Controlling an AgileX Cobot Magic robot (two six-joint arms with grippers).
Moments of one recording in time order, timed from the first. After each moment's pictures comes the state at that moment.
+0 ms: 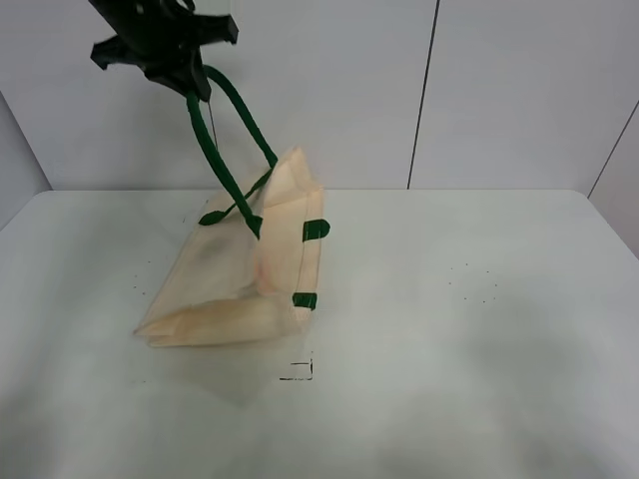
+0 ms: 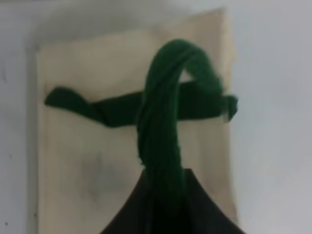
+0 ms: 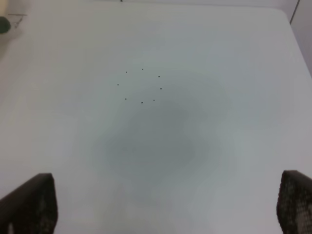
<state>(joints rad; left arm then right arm) -0.29 2.02 -2.16 -0.06 1.18 -0.19 0.04 0.00 -0.49 0.00 1.02 -0.04</state>
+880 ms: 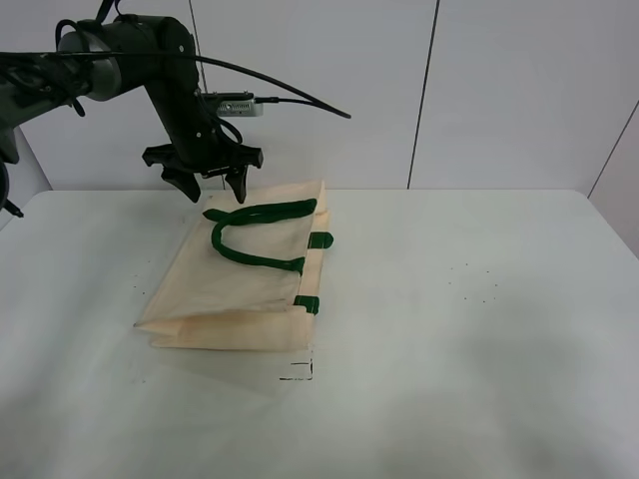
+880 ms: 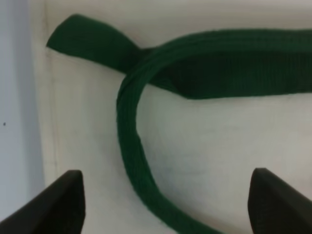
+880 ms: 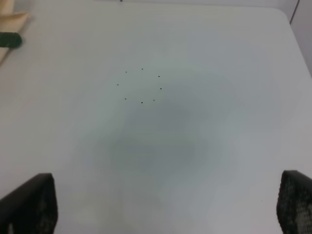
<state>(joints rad) -0.30 2.24 -2.09 0.04 1.15 -0.19 0.04 0.00 -0.49 0.00 1.02 -0.04</state>
